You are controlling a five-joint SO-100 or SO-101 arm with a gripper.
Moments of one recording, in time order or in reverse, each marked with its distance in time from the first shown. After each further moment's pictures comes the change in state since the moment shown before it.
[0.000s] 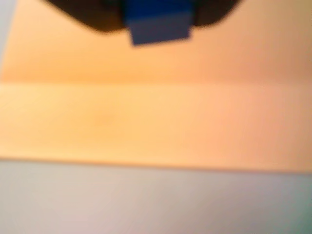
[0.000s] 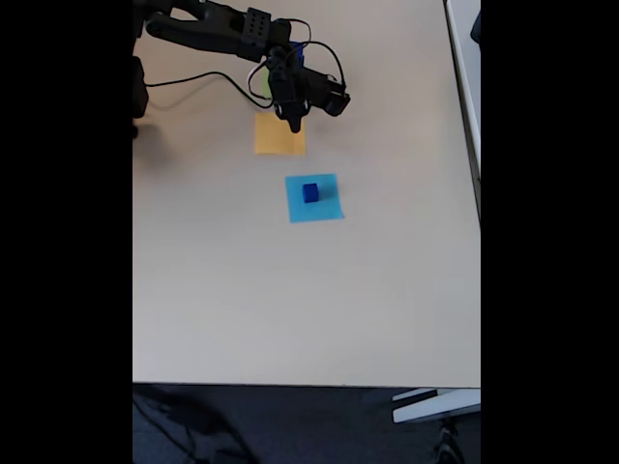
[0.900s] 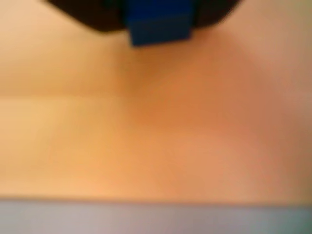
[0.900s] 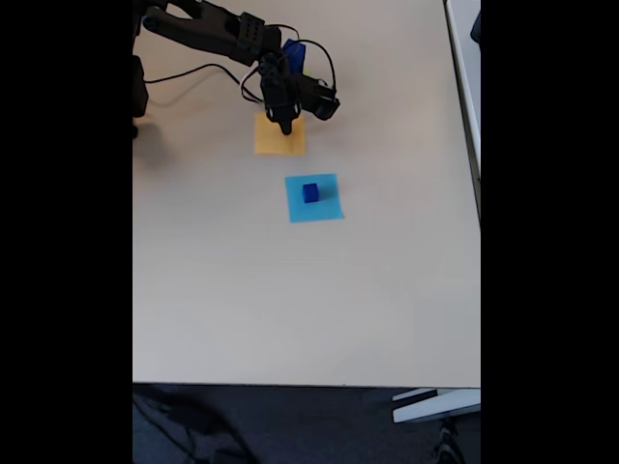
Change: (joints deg) arm -0.2 1.2 8.9 -7.1 2.2
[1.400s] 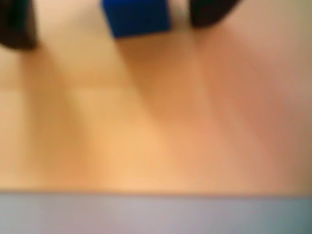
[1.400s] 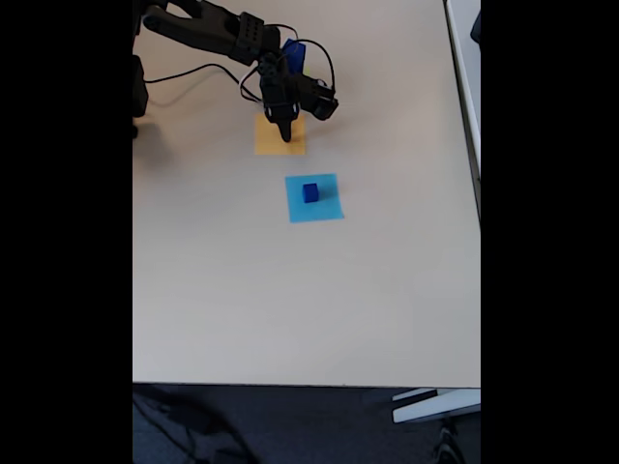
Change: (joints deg) arm -0.6 0.5 0.5 -1.0 0.2
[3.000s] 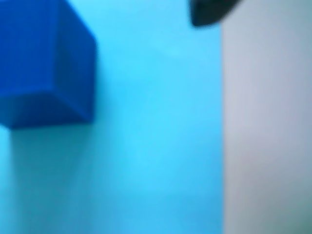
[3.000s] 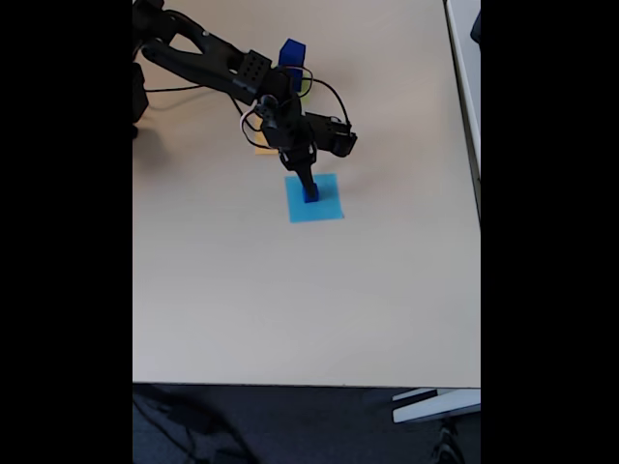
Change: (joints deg) arm 16.8 -10.4 -19.7 0.5 -23.7
